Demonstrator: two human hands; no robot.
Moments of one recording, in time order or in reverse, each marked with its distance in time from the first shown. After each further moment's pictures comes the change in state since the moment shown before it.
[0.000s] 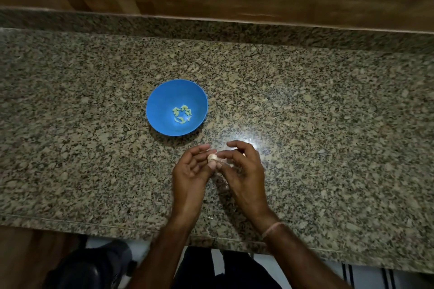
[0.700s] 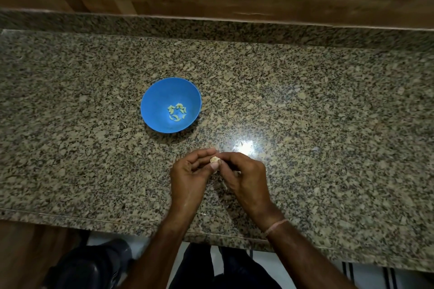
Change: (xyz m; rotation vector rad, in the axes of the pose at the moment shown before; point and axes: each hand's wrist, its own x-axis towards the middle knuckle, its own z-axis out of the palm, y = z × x) left_hand -0.010 -0.002 0.014 0.169 -0.021 0.032; right_hand -0.005 0.007 -0.026 -0.090 -0.085 -0.139
